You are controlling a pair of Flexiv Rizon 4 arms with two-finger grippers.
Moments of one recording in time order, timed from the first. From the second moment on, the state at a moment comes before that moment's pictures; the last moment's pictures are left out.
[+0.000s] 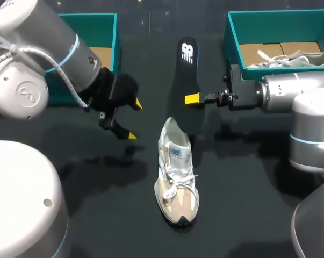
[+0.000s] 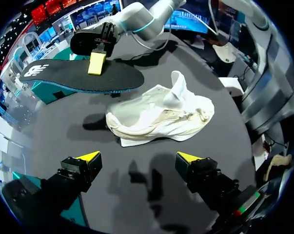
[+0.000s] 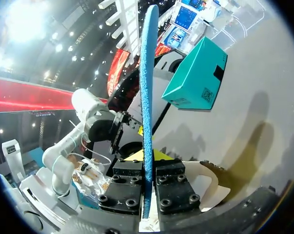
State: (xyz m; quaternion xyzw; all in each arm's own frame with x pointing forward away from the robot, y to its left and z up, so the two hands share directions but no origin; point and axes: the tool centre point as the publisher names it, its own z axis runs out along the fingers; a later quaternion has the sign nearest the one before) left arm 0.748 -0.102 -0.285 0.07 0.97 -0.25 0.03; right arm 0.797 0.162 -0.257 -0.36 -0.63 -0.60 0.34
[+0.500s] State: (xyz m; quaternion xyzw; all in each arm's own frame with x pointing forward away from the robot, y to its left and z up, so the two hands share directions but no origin) left arm 0.744 -0.112 -0.297 0.05 0.98 -0.21 0.02; right arm 0.784 0.157 -0.265 -0.36 -0.62 -0.61 0.33
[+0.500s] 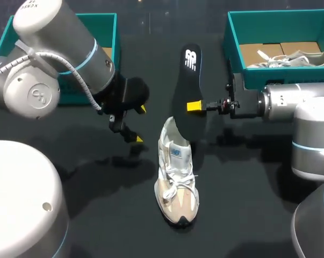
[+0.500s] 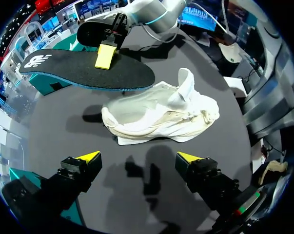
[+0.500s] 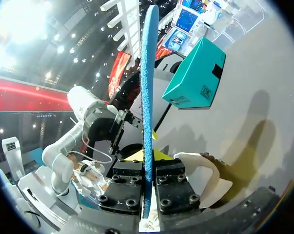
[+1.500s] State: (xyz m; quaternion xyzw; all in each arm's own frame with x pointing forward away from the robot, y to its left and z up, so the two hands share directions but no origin) left arm 0.751 -0.133 -0.351 0.07 0.97 -0.23 -0.02; right arm 0.800 0.176 -0.277 -0.31 -0.63 -0.63 0.32
